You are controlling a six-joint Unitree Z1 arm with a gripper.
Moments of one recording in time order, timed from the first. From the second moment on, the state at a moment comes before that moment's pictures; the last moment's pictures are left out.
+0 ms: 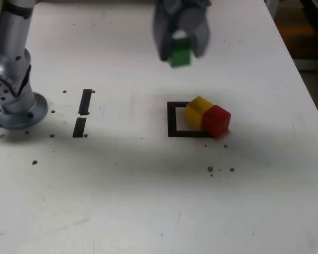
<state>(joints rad) 0.04 1.98 -1.84 1.62 0.07 -0.15</state>
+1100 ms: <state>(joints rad) 0.26 1.98 -1.41 1.30 0.14 0.12</state>
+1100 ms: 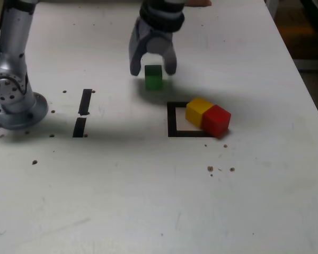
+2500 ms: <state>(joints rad) 0.00 2.17 -1.71 1.39 -0.09 -0.50</state>
